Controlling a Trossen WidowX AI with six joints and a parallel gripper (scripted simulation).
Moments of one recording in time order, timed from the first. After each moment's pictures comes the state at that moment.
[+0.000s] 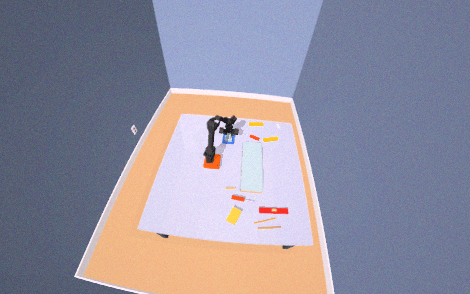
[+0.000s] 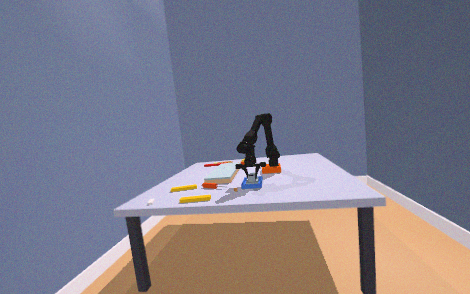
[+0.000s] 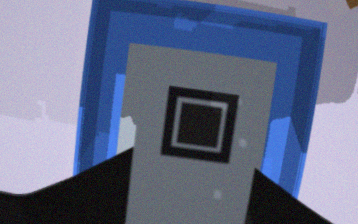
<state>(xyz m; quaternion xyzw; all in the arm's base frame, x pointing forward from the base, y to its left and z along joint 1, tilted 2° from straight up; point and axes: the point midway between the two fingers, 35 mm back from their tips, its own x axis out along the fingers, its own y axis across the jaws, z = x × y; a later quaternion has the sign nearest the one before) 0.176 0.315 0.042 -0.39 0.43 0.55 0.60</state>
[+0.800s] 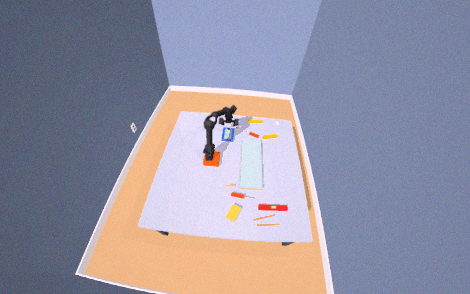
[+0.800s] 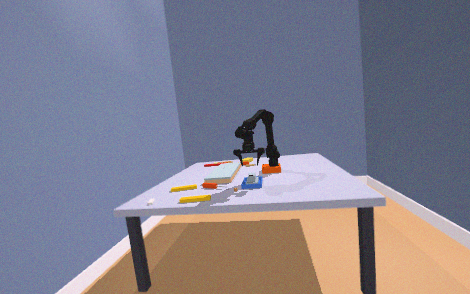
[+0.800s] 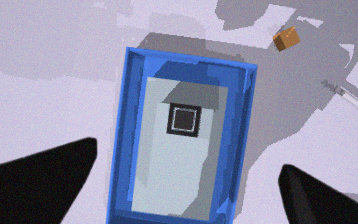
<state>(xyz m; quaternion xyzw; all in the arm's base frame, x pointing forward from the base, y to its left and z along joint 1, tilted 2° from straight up) 0.180 0.315 0.127 -0.39 0.43 0.55 0.61</state>
